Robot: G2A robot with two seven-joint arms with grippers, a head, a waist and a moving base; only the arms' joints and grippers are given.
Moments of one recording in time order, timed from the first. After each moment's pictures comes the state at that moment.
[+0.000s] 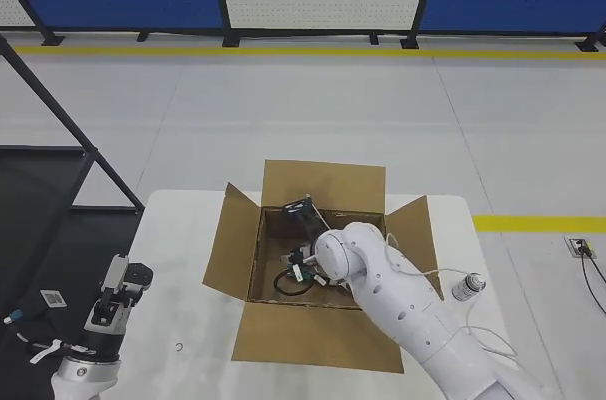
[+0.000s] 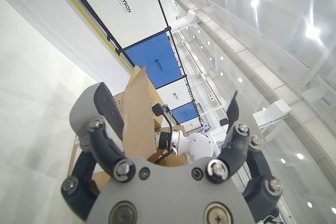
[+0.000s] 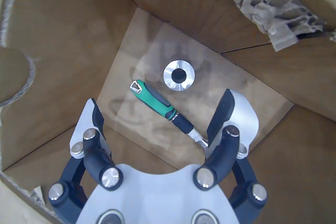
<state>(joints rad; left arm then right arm) 1.61 -1.26 -1.82 -2.06 -0.08 -0.24 -0.19 -0.36 -1.56 0.75 -0.96 -0.87 0.21 1.00</state>
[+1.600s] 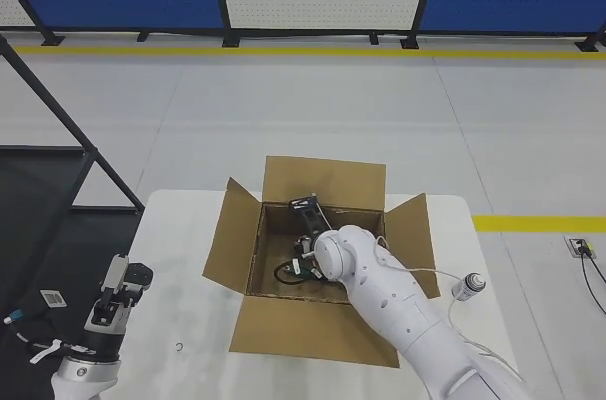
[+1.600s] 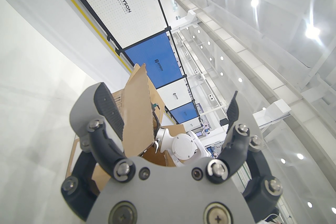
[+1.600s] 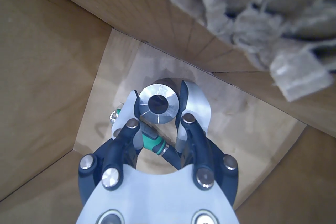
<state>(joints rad) 1.61 -1.26 -1.82 -2.06 -0.08 -0.24 -0.19 -0.33 -1.65 0.77 -0.70 -0.87 0.15 0.73</state>
